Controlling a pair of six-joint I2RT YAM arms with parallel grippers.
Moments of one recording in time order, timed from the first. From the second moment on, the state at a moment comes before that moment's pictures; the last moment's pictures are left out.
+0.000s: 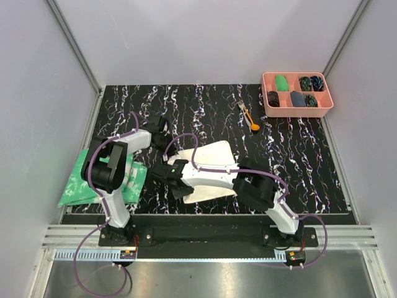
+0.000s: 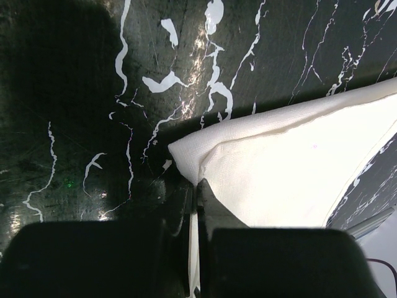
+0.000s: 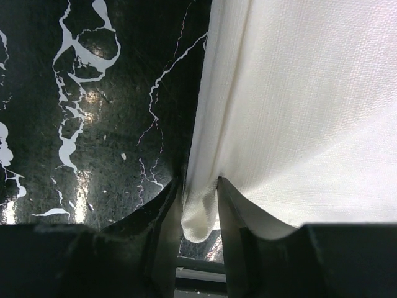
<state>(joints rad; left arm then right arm) -0.29 1.85 1.10 -0.40 0.34 -0.67 1.22 2.19 1.71 -0.90 0.29 0.84</state>
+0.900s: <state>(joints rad) -0.28 1.79 1.06 -0.41 0.35 -0.64 1.23 2.13 1.68 -0.90 0.32 0.76</state>
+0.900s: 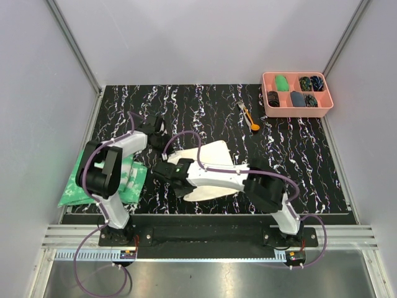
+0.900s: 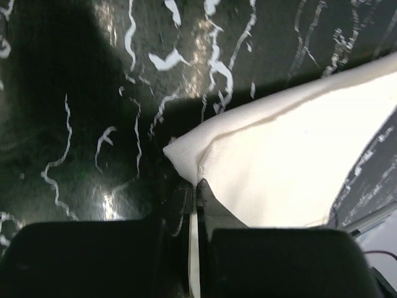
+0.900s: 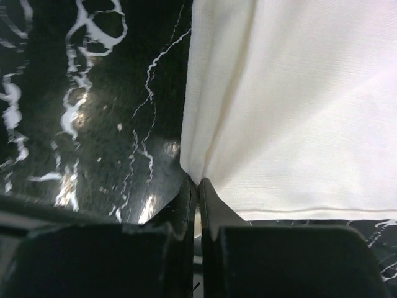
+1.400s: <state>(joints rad) -0.13 1.34 1.06 -0.57 0.35 -0.69 1.22 1.88 1.62 -0.57 0.09 0.67</state>
